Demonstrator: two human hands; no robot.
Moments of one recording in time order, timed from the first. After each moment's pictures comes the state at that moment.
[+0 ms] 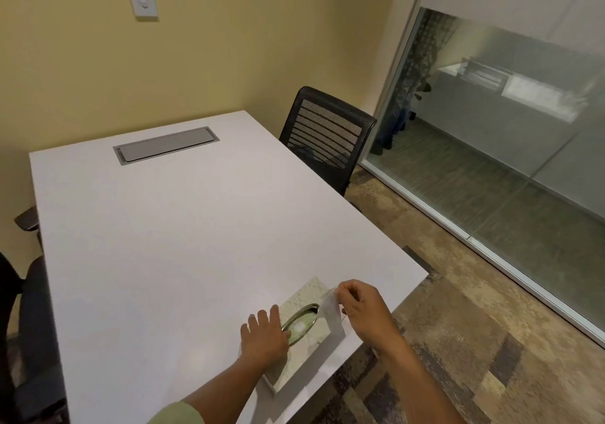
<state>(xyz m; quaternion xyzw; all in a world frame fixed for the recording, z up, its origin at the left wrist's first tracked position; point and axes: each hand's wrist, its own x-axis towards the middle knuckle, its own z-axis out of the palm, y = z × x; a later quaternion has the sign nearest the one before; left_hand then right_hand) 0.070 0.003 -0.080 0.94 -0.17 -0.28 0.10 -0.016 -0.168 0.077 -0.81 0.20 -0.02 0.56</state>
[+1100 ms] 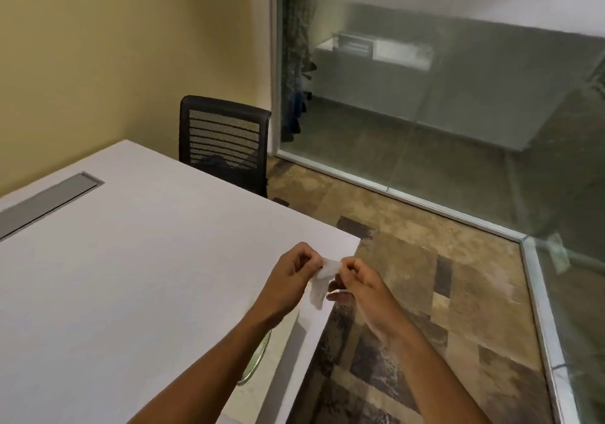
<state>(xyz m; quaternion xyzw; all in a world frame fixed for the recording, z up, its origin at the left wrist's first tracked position) 0.063 -0.118 0.111 0.66 -0.38 -0.31 0.57 -0.076 -0.219 0.106 -0.64 0.32 -0.17 0.68</state>
